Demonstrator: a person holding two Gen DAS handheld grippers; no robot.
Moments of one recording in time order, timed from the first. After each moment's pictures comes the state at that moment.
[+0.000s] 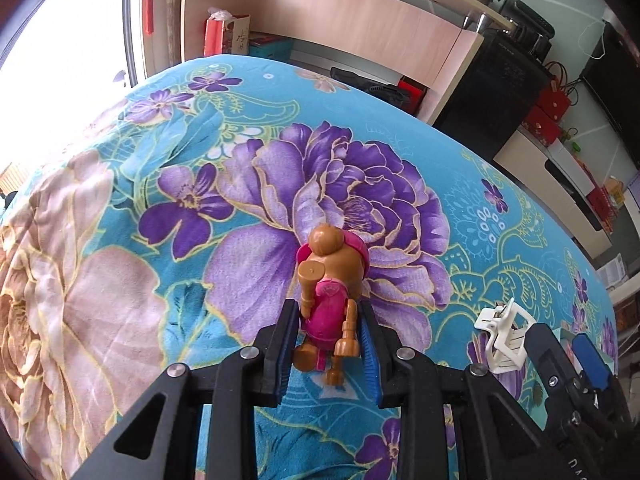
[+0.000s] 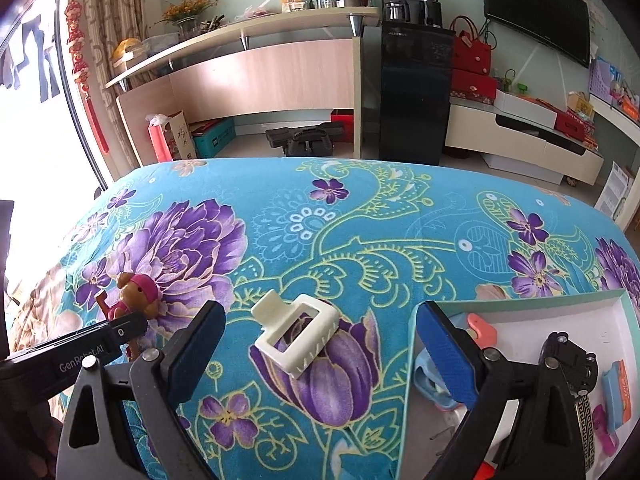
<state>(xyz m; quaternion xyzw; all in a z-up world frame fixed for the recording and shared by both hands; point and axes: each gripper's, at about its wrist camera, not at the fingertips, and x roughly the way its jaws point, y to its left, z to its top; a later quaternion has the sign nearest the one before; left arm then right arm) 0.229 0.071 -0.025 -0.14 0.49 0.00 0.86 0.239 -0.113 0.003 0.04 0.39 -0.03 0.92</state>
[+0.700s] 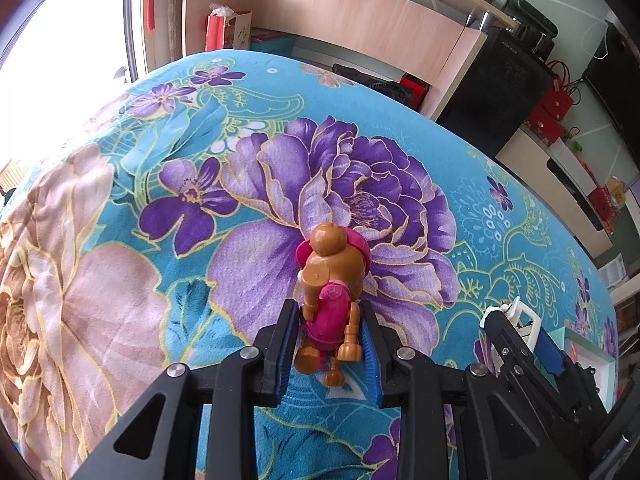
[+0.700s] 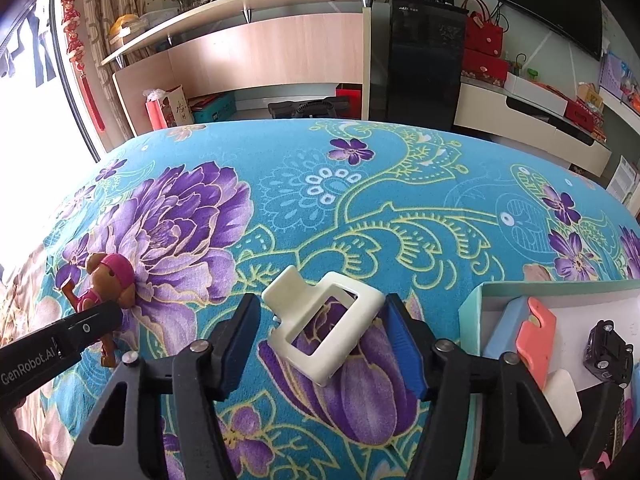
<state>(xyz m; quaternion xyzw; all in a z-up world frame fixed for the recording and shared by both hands) 0.231 0.071 -0.030 -0.14 0.50 0.00 0.86 0.263 -0.098 -0.035 0.04 0.43 -0.03 0.90</state>
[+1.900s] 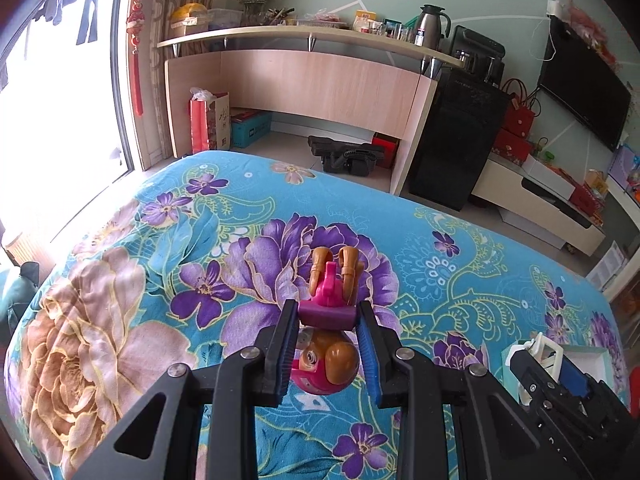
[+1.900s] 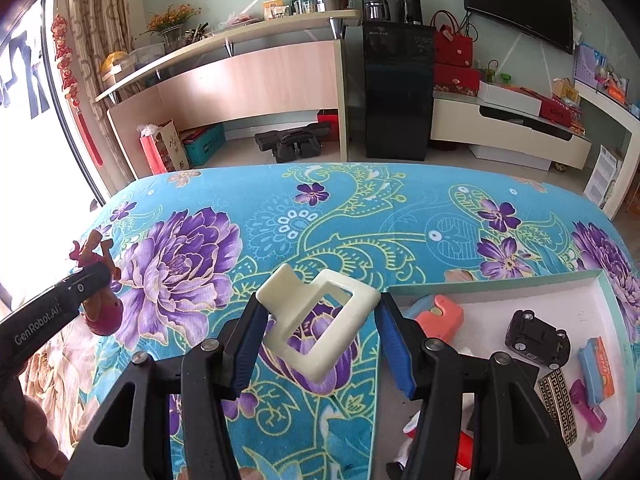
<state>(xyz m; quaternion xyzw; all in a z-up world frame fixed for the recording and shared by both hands) 0.194 0.048 0.049 -0.07 0.38 -0.02 0.92 0.211 -0.130 0.030 0.07 0.40 -0.05 0.91</state>
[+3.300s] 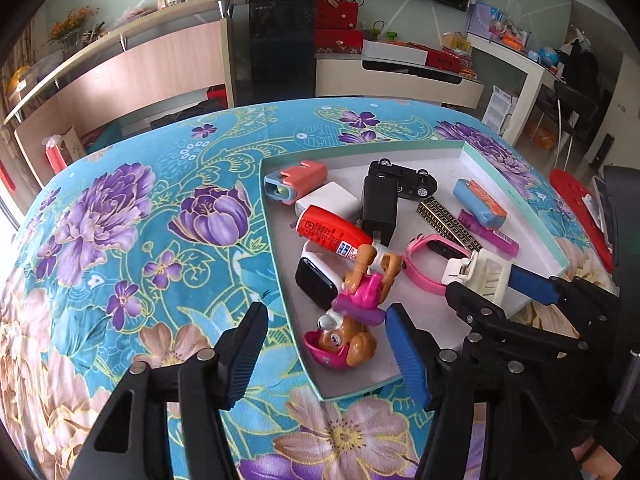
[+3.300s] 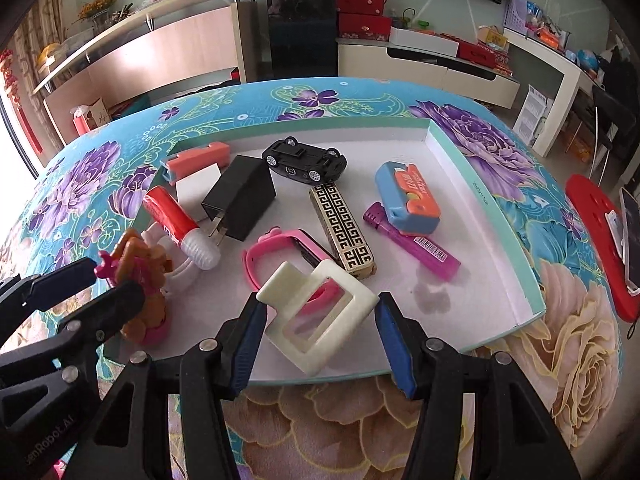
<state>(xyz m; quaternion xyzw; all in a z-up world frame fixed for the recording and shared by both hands) 0.050 -0.133 0.016 0.09 0.45 -0.25 0.86 0.049 -0.247 -0.002 0.08 0.47 -0.16 0.87</state>
